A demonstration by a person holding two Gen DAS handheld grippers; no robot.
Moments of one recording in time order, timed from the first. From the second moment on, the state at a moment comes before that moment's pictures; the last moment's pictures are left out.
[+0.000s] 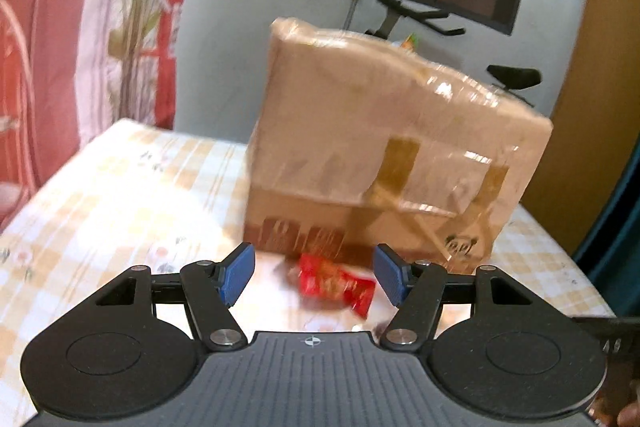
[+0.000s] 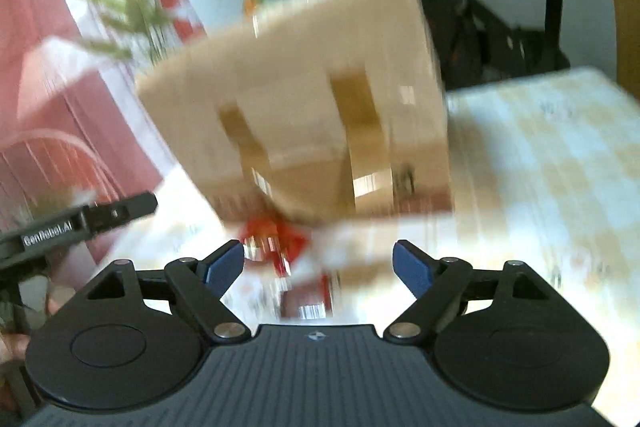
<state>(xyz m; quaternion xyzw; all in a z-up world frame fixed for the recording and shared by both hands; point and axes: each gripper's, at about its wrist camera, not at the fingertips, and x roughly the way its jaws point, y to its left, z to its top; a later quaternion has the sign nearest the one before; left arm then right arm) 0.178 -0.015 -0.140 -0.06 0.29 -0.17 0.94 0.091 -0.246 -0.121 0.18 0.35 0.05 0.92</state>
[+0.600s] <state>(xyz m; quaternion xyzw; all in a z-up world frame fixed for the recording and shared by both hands) 0.173 -0.005 -0.157 -0.05 0.30 -0.15 0.94 0.104 -0.207 -0.164 0.09 0.44 0.09 0.89</state>
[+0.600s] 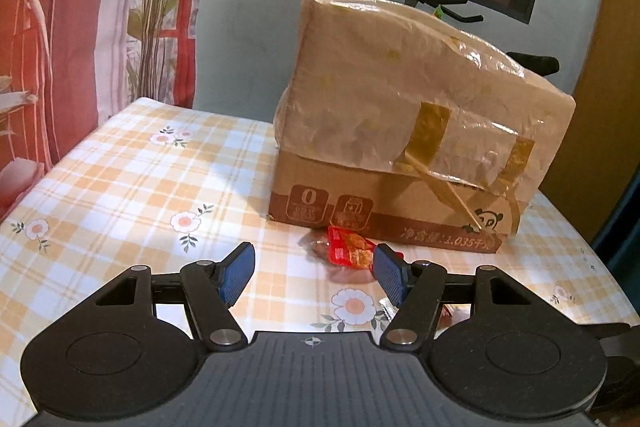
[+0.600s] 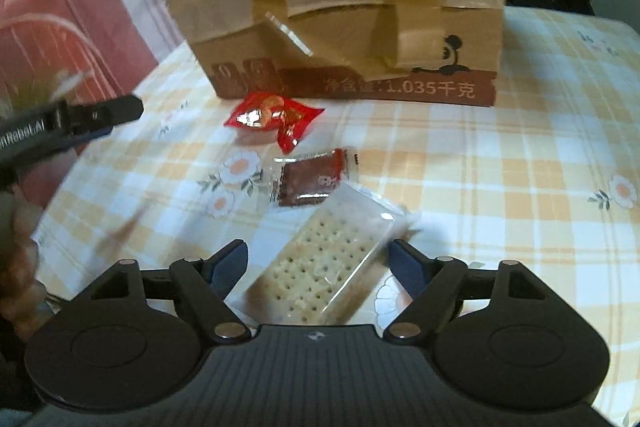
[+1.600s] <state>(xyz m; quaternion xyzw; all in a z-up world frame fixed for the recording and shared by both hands) 0.175 -0.035 -0.171 -0.02 0.34 -0.19 0.92 0.108 -0.265 -0.169 0.05 0.37 0.03 0.93</state>
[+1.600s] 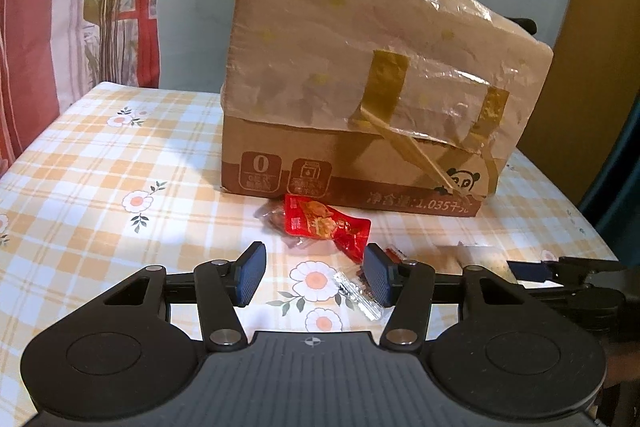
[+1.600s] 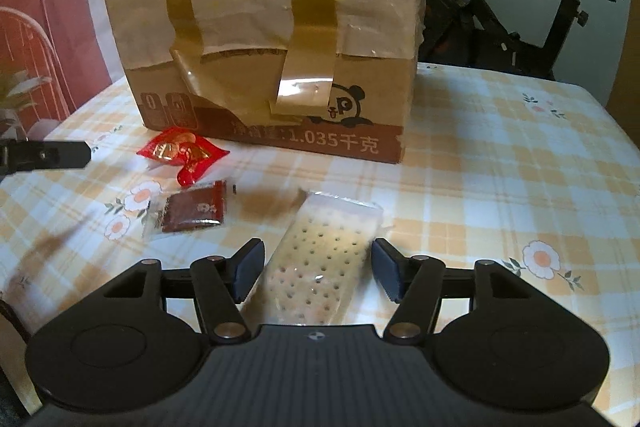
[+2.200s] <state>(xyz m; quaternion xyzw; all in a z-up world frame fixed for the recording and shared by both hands) 0.203 -0.051 -0.182 0.00 0.36 -0.19 0.92 0.107 -0.267 -0.178 0.04 0.34 0.04 0.94</state>
